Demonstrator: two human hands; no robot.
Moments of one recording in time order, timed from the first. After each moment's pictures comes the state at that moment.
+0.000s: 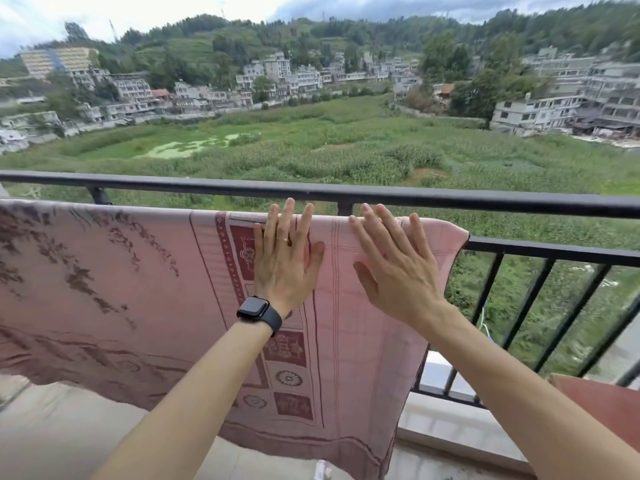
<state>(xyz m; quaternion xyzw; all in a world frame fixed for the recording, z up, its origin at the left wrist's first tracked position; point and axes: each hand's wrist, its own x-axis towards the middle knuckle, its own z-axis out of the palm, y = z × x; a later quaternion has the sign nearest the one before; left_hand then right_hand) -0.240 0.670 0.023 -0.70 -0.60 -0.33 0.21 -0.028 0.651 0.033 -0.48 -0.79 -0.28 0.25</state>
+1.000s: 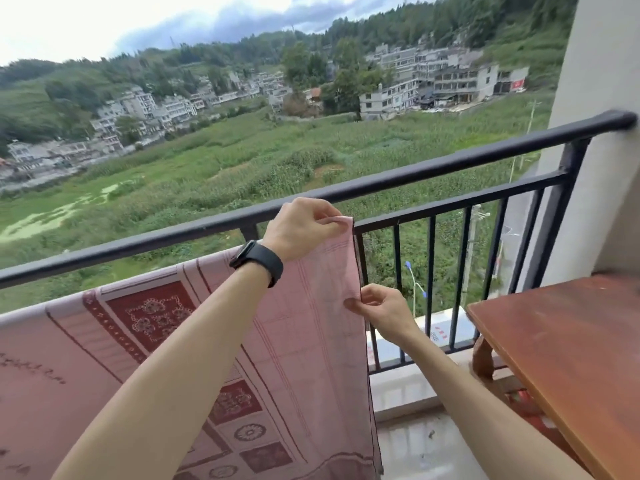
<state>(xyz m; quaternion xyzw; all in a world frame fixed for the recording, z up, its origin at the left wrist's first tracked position) -0.086 0.709 0.116 -0.87 -0.40 -0.26 -0.16 0.060 0.630 -0.070 -0.58 -0.49 0.35 0.55</state>
